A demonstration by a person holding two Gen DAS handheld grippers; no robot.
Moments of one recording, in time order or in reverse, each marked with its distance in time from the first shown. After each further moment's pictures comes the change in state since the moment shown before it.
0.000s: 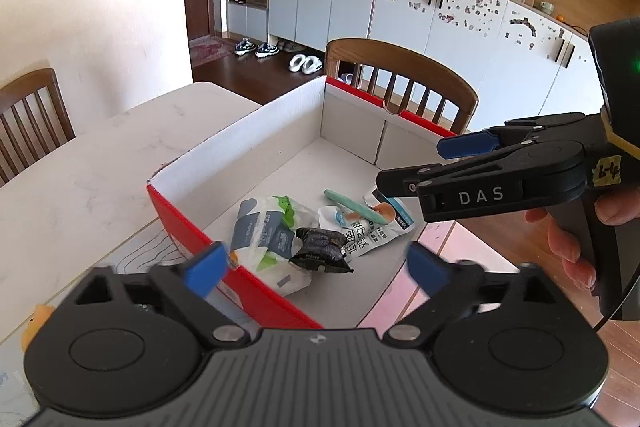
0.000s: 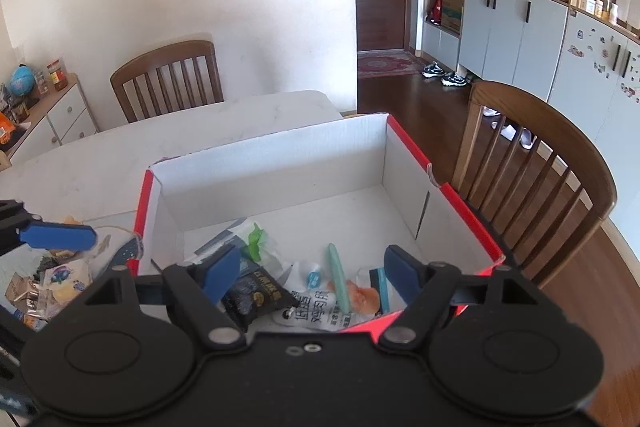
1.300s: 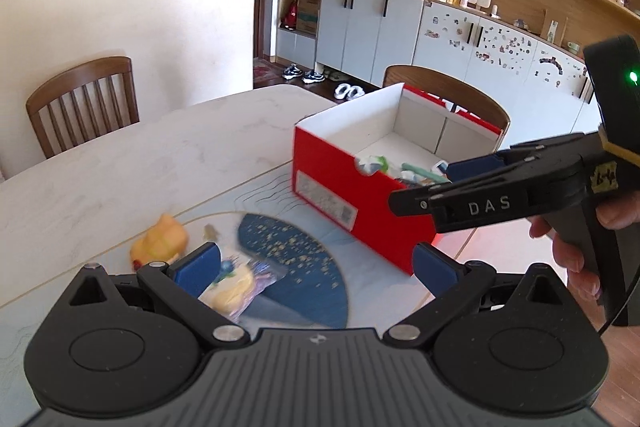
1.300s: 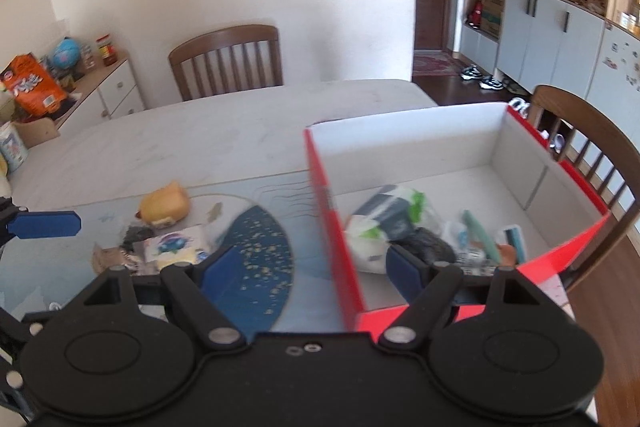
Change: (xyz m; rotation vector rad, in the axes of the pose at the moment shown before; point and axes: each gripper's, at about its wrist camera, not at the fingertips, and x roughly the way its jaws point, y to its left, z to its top) left arm -0.111 0.088 -0.107 -0.088 -0.112 0.089; right arm -0.014 0.146 -0.035 -0.065 0.016 0.073
